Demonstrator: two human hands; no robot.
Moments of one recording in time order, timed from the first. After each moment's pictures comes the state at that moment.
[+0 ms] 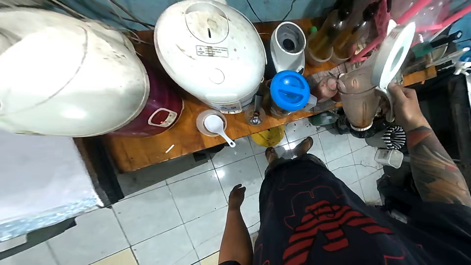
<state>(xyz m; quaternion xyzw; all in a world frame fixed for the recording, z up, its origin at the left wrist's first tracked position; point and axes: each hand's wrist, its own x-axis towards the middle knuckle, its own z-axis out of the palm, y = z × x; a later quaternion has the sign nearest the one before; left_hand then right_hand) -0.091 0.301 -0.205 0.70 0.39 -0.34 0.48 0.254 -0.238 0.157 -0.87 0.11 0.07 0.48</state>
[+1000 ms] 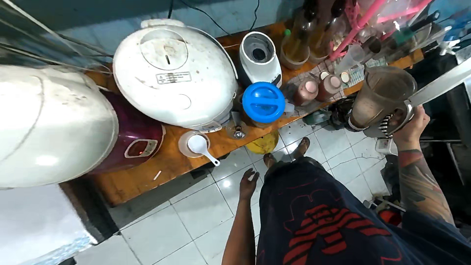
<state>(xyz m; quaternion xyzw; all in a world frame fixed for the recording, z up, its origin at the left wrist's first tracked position) 0.024 0.217 -0.162 0.76 0.20 -0.27 0.56 0.163 -0.335 0.116 -0.71 0.19 -0.21 0.65</state>
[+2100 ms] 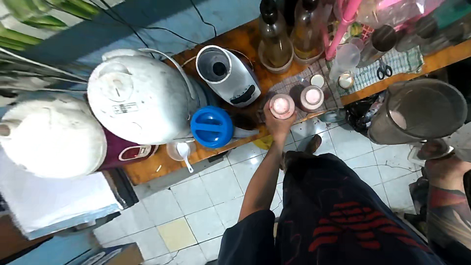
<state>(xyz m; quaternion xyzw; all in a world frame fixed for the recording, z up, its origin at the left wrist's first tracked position) 0.311 -0.118 -0.051 0.86 0.20 0.14 0.45 0.192 -0.543 0.074 -0.64 0.20 -0.14 0.73</state>
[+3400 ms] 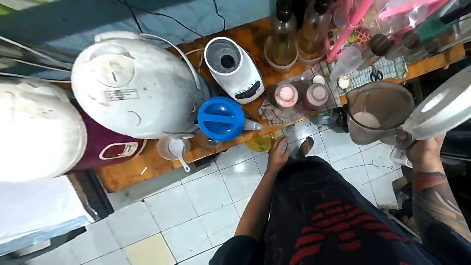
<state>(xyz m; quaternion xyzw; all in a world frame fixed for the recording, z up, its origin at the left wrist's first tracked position) 0.164 -0.038 -0.124 0.87 -0.02 -0.09 0.48 0.211 -0.459 0.111 -0.74 0.10 -0.07 0.66</state>
